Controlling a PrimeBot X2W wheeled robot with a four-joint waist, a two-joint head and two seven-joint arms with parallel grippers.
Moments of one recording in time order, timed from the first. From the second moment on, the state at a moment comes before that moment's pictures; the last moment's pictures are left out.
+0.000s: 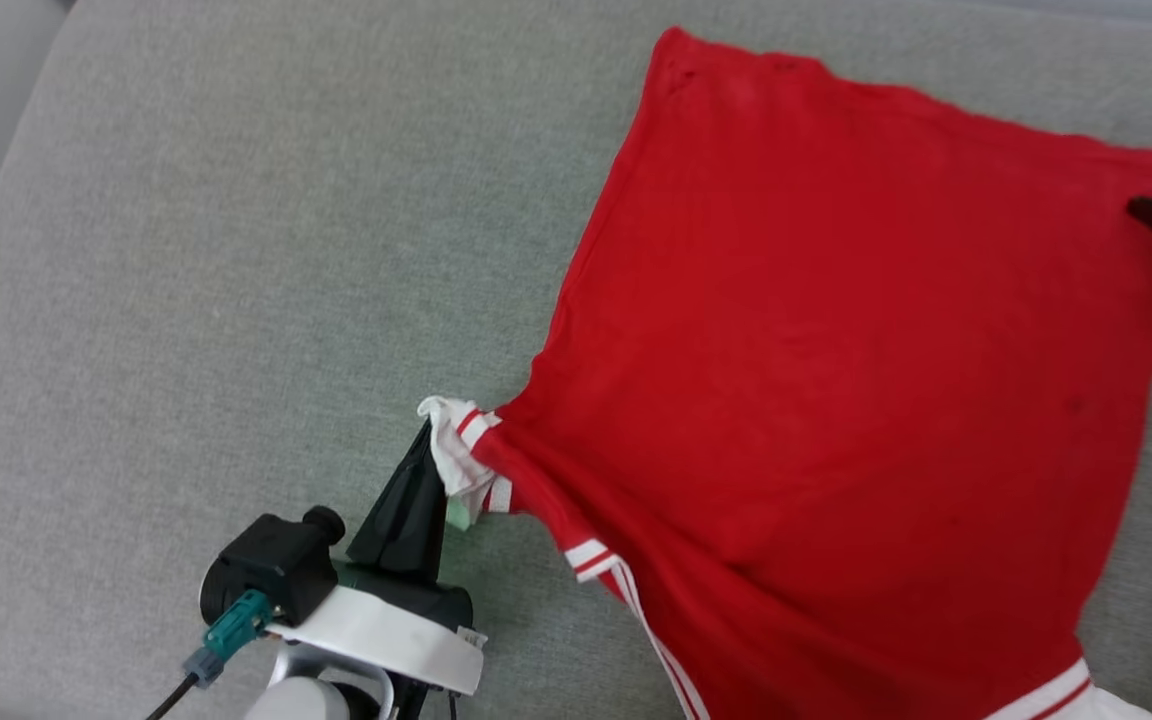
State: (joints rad) left arm -0.10 0.26 -0.40 -0.04 -0.51 0.07 -0.23; right arm -0.82 -0.35 -0.19 0.55 0.43 0.13 0.89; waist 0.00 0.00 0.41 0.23
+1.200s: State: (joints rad) left arm 0.00 0.31 -0.32 0.05 -0.56 0.12 -0.23; right arm -0.41 -0.48 -0.13 0.16 0.47 0.13 1.12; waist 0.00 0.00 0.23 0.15
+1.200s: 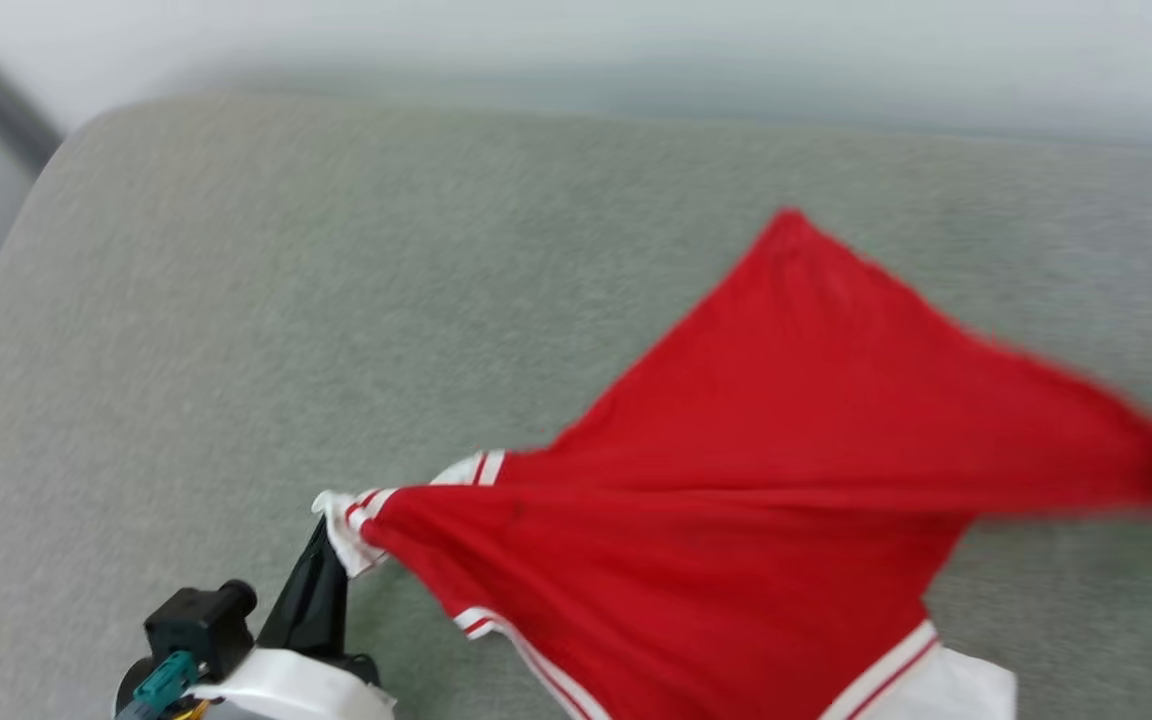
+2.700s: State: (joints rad) left arm -0.14 0.30 -0.37 -0.10 -0.53 0.14 -0.19; right arm -0.53 -0.35 0.05 0.17 0.52 0.13 1.04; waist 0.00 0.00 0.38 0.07
